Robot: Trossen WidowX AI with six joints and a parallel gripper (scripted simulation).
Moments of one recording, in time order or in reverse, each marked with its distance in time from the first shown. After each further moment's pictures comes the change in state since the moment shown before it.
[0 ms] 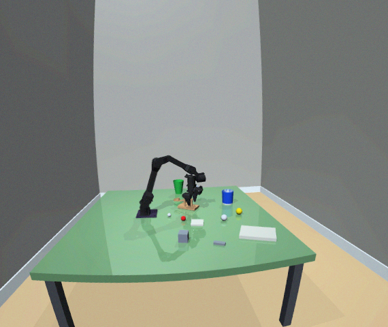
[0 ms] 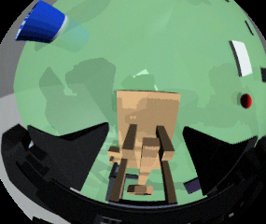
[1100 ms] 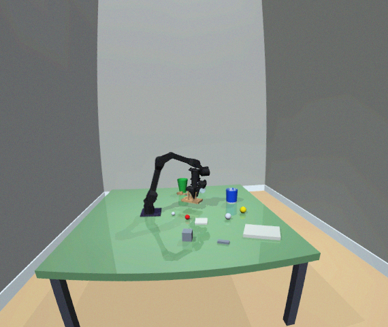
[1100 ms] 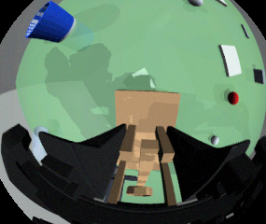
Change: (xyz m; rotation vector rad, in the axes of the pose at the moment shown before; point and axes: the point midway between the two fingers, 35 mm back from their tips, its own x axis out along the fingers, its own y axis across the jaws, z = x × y) arm -0.037 -0.002 -0.001 -0.026 0.016 -0.019
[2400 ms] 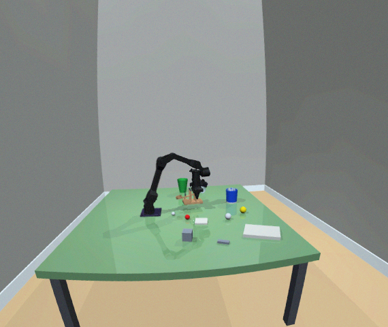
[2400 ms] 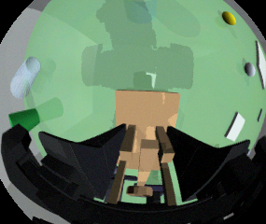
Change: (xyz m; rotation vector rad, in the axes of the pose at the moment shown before) arm 0.009 0.022 -0.003 -0.666 -0.015 0.012
